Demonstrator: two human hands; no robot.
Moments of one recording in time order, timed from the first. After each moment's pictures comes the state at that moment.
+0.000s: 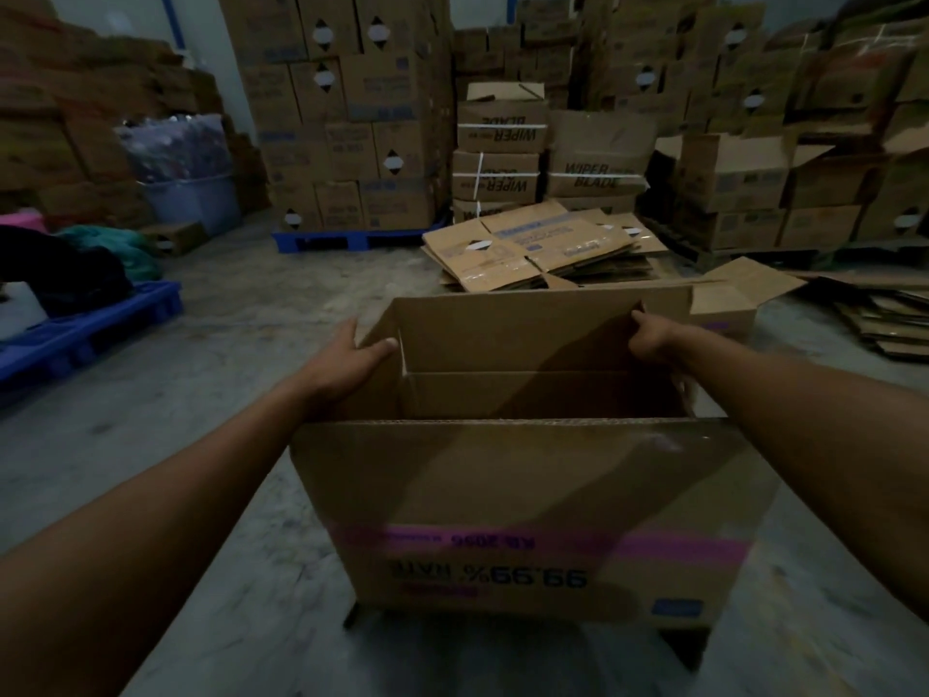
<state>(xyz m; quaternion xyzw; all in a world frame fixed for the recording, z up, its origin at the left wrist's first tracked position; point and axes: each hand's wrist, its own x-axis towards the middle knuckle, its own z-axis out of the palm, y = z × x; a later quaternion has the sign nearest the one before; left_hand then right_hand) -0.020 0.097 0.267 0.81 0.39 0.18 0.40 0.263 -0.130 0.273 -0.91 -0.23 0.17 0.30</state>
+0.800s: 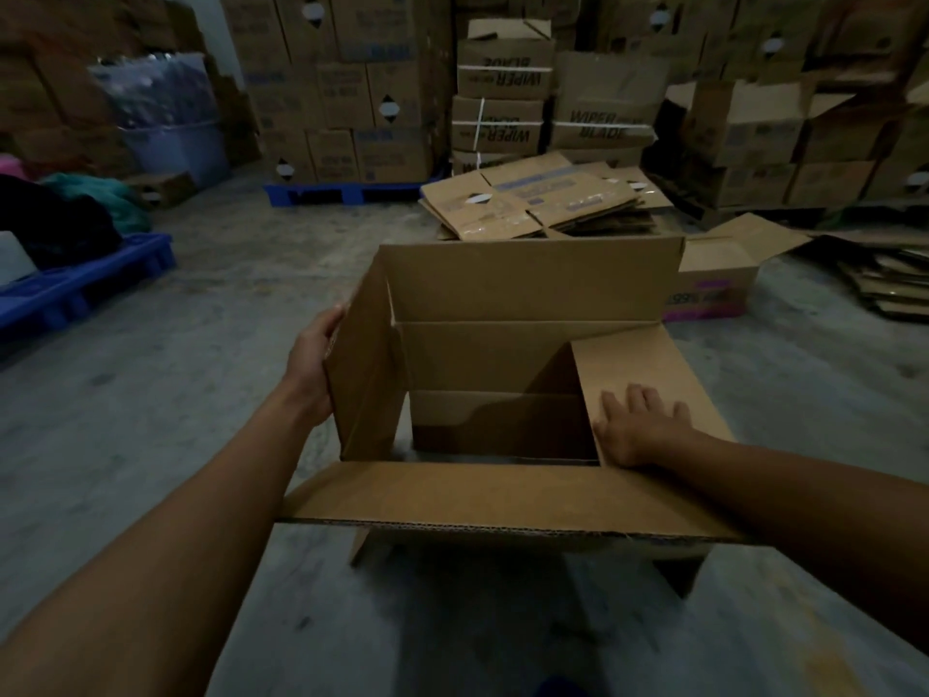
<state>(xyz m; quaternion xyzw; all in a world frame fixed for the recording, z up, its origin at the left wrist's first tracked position) -0.053 0.080 0.210 0.55 0.26 0.32 0.72 0.185 -0.166 0.142 -0.94 -0.30 0.14 -0.07</state>
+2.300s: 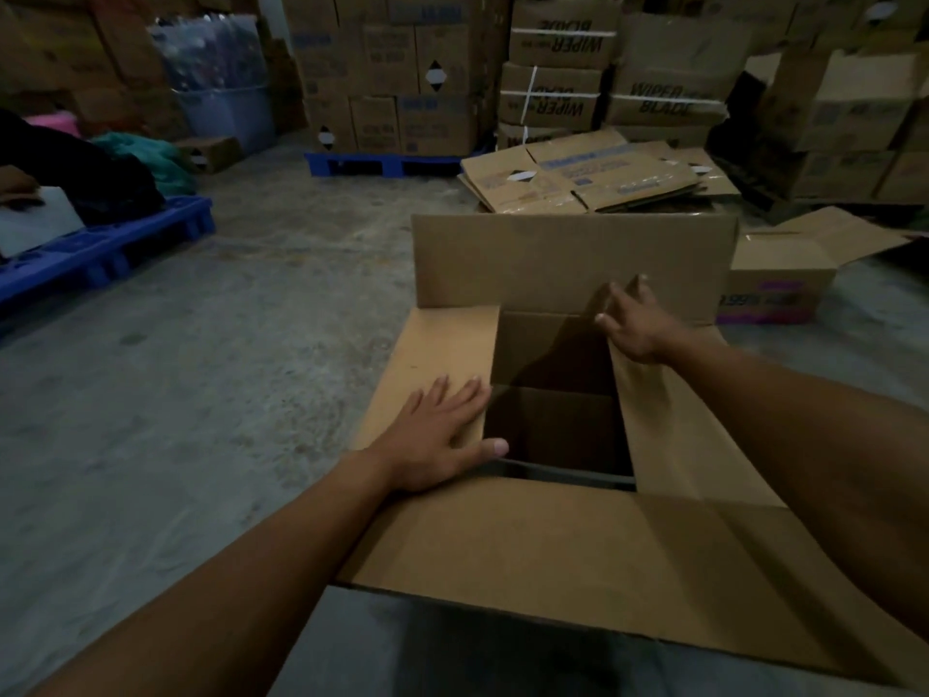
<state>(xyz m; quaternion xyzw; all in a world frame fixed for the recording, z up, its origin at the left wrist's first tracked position) -0.003 0.035 0.120 0.97 0.19 -0.01 0.18 0.303 -0.069 0.173 -0.90 -0.39 0.11 0.14</state>
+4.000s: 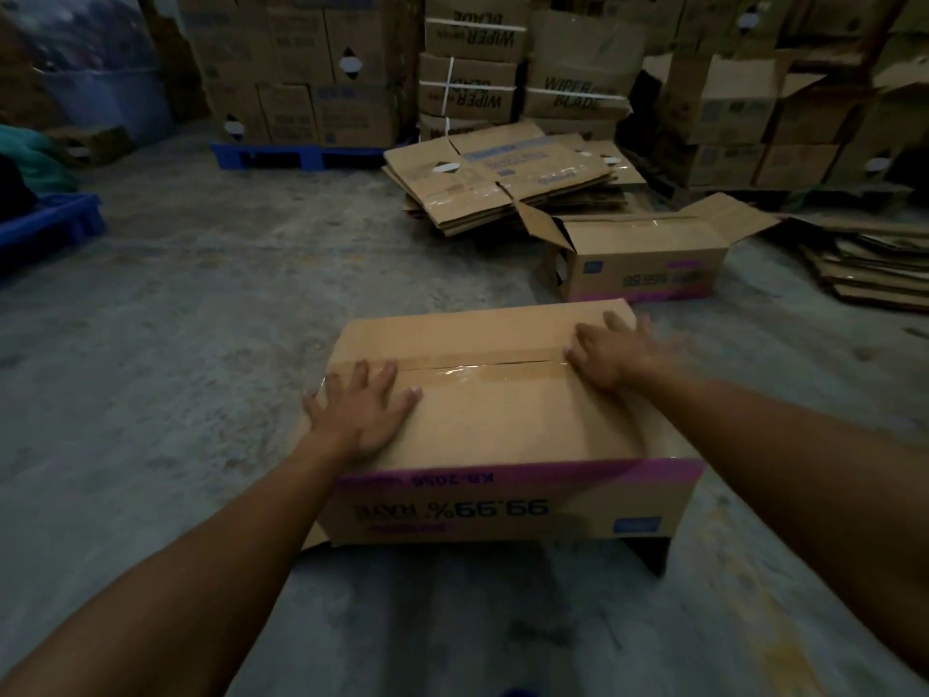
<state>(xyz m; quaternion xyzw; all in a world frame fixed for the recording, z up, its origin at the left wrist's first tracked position) 0.026 0.069 0.101 0.91 0.39 -0.02 0.14 0.265 -0.135 0.165 -0.95 -0.30 0.10 -0.05</state>
